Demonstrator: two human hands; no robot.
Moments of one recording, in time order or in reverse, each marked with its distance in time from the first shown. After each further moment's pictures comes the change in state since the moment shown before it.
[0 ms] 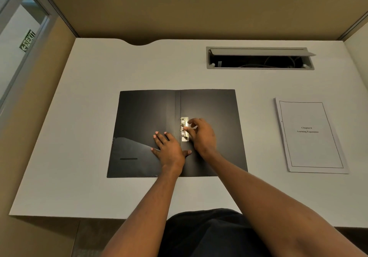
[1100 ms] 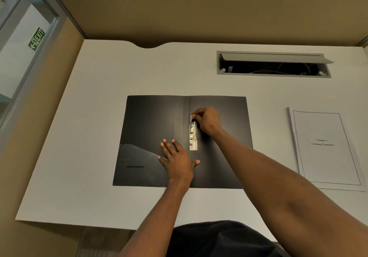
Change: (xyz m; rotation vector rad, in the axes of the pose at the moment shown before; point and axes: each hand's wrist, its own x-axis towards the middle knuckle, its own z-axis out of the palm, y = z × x) left_hand 0.000 -0.003 0.000 0.051 -0.038 0.031; right_hand 0.109 -0.007 0.008 -0.026 -0.185 0.123
